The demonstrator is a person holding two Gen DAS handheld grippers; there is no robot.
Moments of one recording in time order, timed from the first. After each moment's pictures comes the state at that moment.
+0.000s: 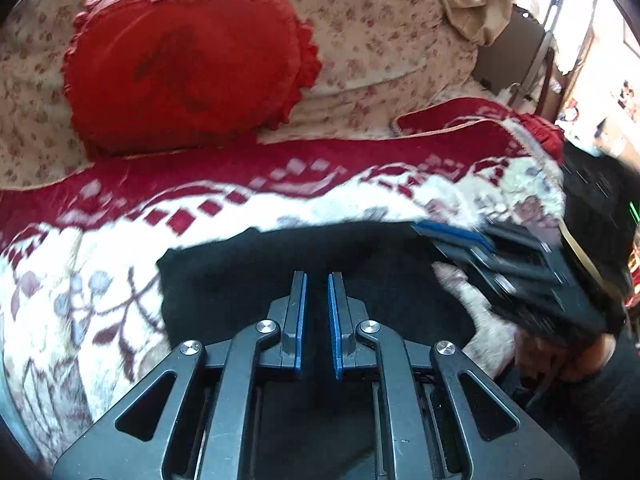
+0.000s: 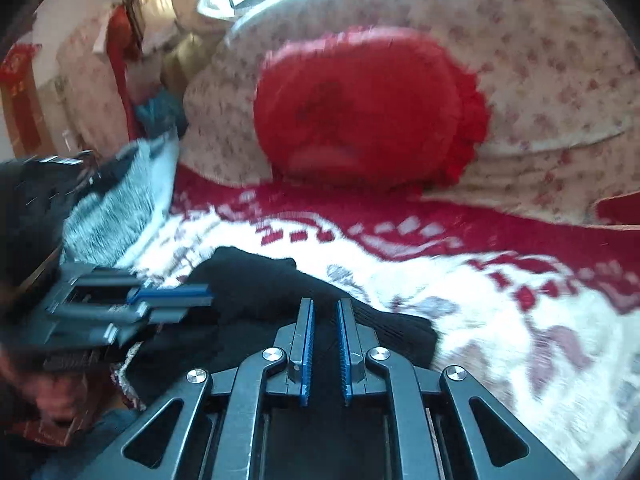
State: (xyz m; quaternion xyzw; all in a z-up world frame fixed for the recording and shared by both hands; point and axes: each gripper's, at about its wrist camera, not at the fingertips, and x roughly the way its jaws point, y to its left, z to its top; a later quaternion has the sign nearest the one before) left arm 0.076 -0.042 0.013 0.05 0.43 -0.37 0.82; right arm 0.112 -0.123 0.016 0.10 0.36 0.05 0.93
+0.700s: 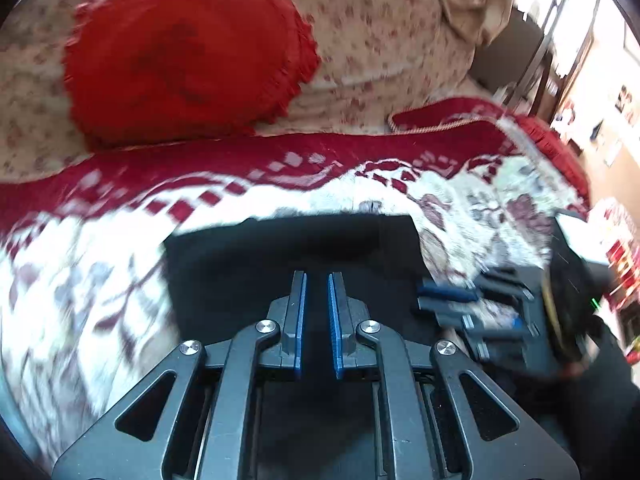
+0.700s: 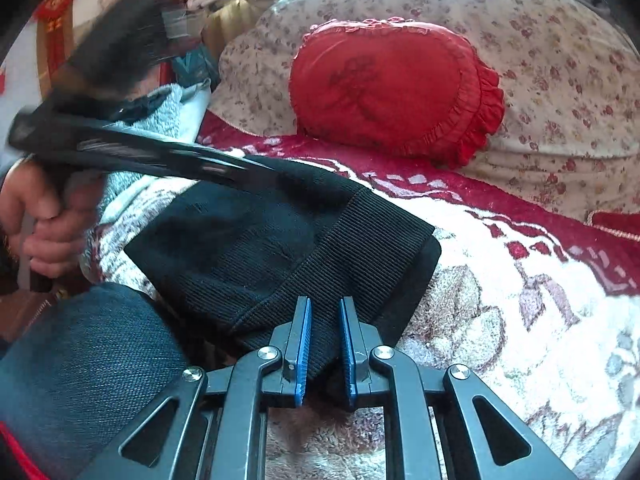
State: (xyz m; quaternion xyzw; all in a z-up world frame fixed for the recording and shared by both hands) left arm 0.060 -0.007 0.017 0.03 0.44 -0.37 0.82; right arm 0.074 -0.107 -0.021 0.02 0.39 0.09 0.92
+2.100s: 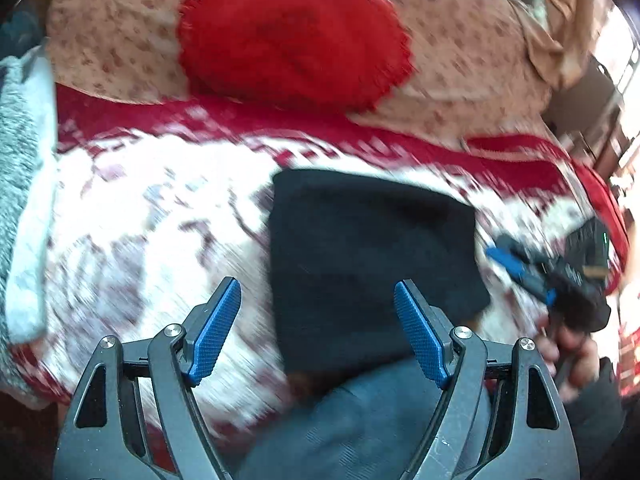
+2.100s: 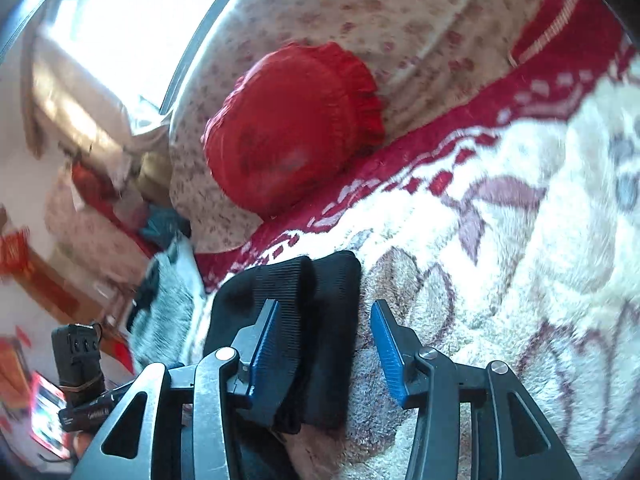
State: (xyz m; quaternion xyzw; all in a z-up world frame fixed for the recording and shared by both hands) left arm 0.043 0.036 0.011 -0.02 0.47 -0.22 0.86; right arm 0.055 -0.206 -0.035 0.41 0.32 0.03 0.85
